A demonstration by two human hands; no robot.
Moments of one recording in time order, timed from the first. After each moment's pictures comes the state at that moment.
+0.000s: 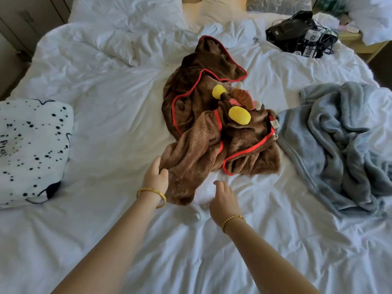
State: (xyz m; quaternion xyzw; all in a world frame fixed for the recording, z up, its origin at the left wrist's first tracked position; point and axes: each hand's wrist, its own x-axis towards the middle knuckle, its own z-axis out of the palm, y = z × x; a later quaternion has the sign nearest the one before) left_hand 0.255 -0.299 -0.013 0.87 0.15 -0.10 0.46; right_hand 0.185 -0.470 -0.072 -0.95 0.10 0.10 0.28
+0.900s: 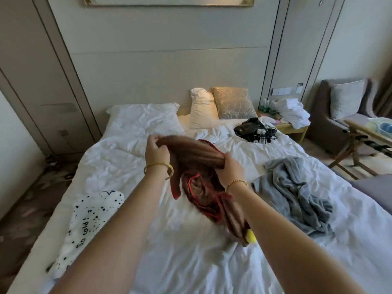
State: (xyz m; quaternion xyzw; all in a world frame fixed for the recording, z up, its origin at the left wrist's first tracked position) left_hand 0.219 -0.201 0.389 0.78 0.04 0.13 0.61; right_hand 0.175 -0.375 0.326 -0.91 0.15 -0.17 0.33
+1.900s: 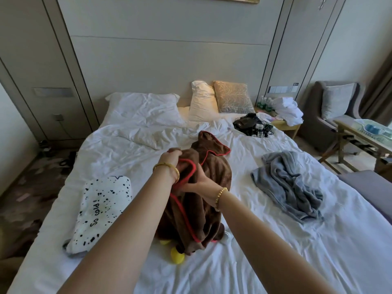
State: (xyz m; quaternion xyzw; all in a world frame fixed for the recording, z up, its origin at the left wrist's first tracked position) left_hand 0.194 -0.131 0.364 0.60 0.13 -0.16 0.77; right_hand 0.116 -0.227 0.333 -0.72 0.00 0.11 0.68
